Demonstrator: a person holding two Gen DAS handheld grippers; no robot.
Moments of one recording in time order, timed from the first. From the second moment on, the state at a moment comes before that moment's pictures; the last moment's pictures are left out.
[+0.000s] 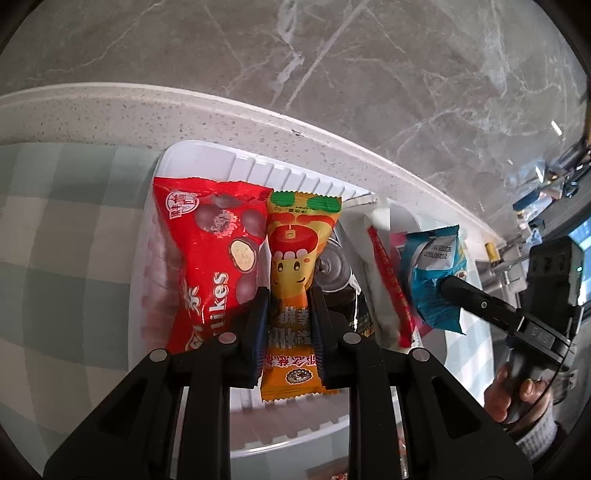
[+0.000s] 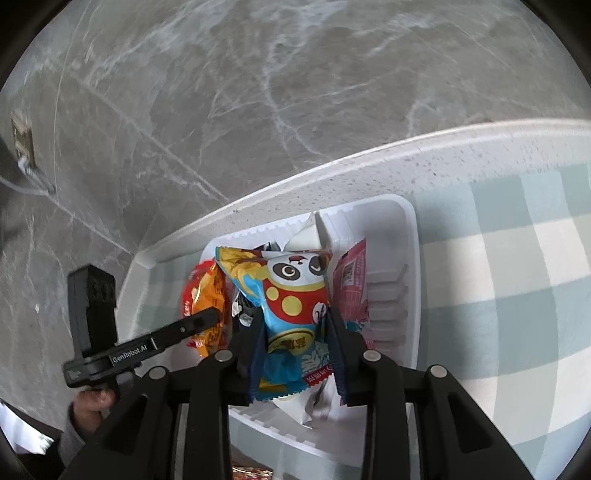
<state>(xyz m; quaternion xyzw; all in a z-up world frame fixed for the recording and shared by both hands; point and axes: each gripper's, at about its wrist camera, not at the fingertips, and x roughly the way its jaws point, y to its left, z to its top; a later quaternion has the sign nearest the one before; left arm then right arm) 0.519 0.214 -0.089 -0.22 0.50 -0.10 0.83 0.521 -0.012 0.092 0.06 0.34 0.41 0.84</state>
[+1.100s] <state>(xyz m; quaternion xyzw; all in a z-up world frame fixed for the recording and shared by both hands) 0.390 0.174 -0.012 -0.14 0.47 -0.14 0.86 0.395 -0.081 0.123 0.04 0.26 0.41 0.87</state>
